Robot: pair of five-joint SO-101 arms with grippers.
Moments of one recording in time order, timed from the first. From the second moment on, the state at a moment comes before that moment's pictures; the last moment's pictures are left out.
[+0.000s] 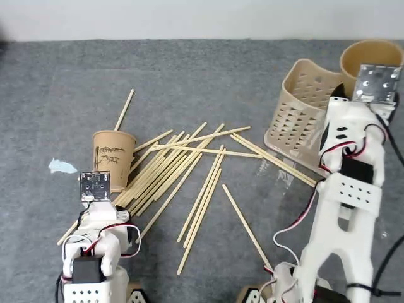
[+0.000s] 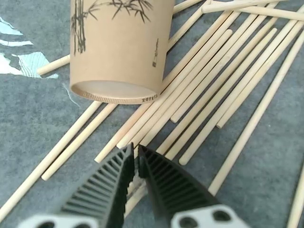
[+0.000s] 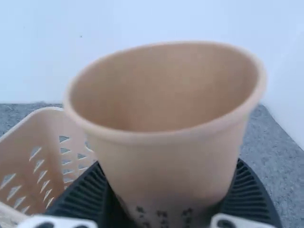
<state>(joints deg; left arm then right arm) -6.9 -103.2 96.9 71.7 9.6 17.3 -27.4 38.3 15.3 10.5</state>
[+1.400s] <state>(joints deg) -6.9 -103.2 96.9 71.7 9.6 12.3 -48.5 38.3 32.7 6.8</state>
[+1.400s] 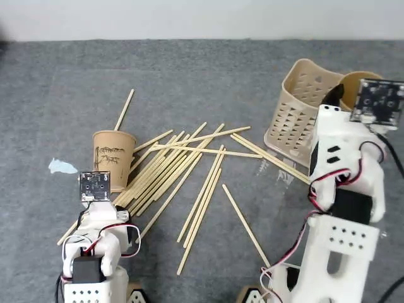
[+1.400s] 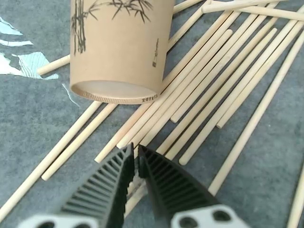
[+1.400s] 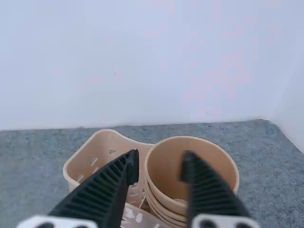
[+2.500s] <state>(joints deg) -6.9 -103.2 96.9 71.7 9.6 20.6 -42.9 45.1 21.5 8.7</state>
